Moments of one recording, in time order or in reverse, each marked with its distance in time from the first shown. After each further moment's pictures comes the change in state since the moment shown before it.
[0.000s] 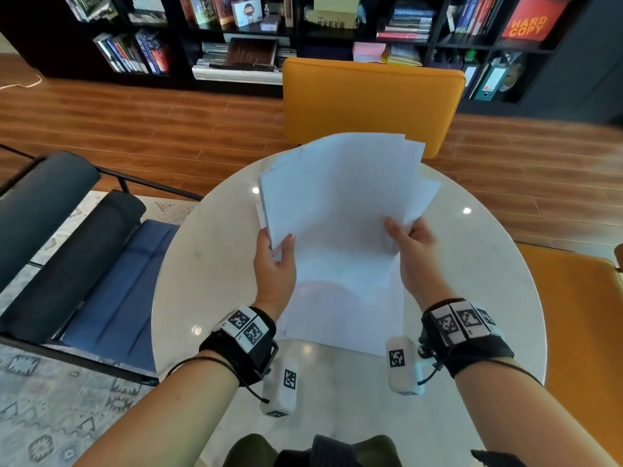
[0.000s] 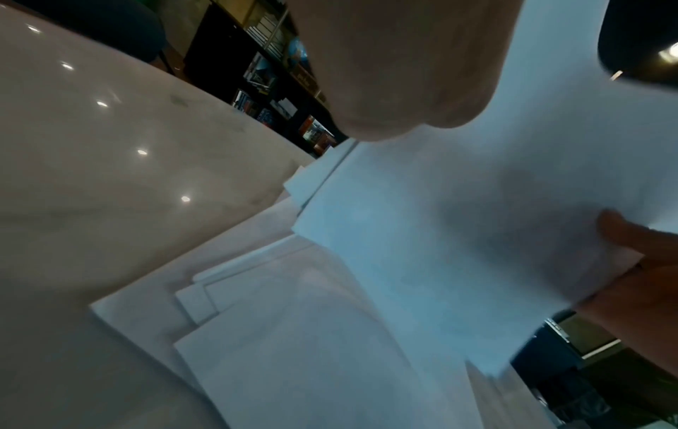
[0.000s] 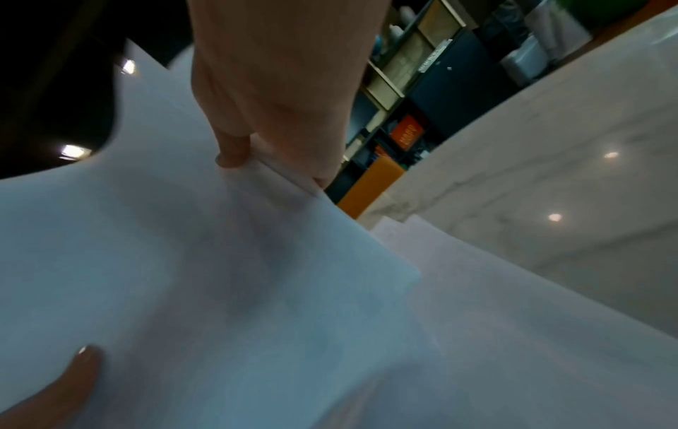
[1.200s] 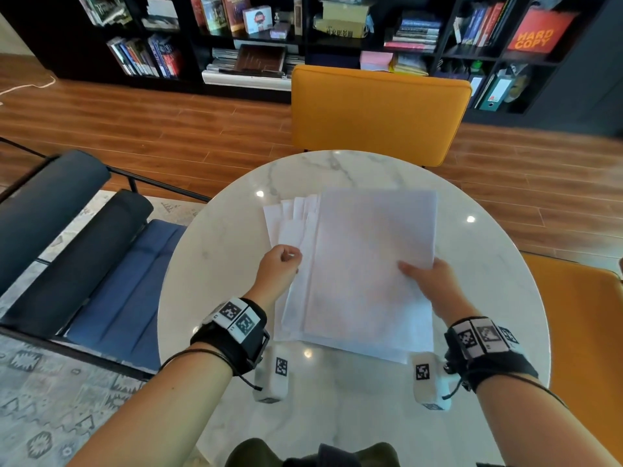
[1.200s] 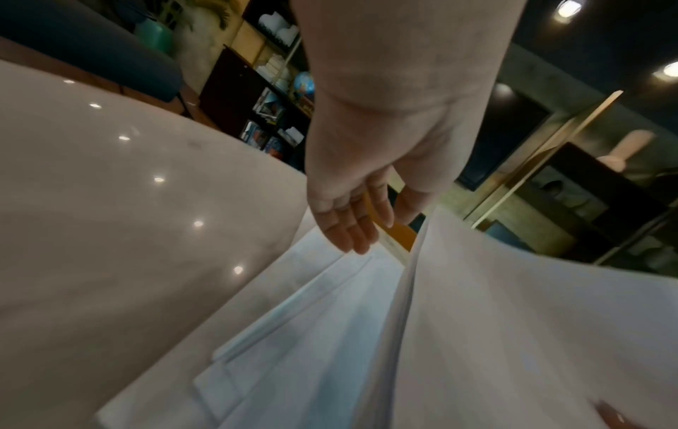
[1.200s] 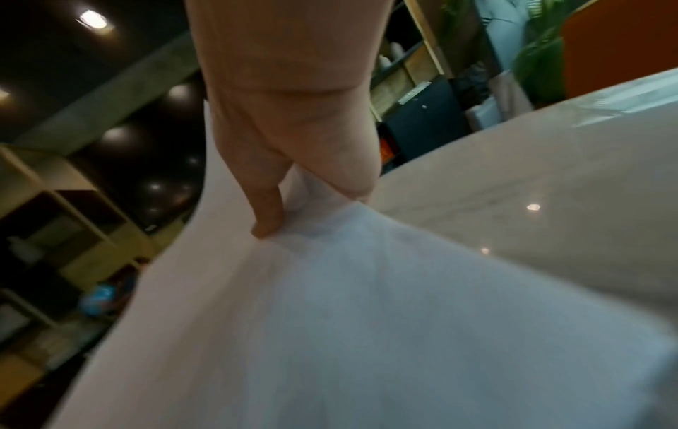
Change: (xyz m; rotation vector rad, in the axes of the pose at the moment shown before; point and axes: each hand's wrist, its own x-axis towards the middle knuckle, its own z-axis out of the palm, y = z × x) left_hand 0.023 -0.018 -0.020 0.301 -0.319 -0.406; right_hand -0.011 0.010 -0.040 -0.510 0.157 0.355
